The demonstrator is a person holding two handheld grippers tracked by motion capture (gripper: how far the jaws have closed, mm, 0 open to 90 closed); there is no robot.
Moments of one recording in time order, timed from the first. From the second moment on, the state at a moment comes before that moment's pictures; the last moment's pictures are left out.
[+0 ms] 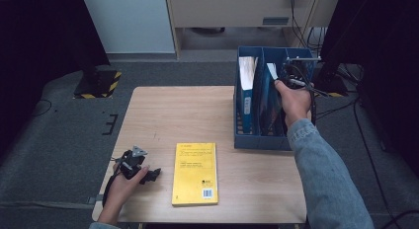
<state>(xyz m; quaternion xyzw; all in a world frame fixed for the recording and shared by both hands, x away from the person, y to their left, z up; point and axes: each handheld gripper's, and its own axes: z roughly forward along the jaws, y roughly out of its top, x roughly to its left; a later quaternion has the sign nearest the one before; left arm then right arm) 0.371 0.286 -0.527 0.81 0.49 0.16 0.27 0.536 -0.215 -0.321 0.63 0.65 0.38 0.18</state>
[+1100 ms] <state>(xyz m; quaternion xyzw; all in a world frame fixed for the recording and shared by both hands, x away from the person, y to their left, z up) 0.370 0.286 -0.527 0.81 0.49 0.16 0.27 0.565 -0.208 -0.318 0.62 0.65 0.38 0.23</state>
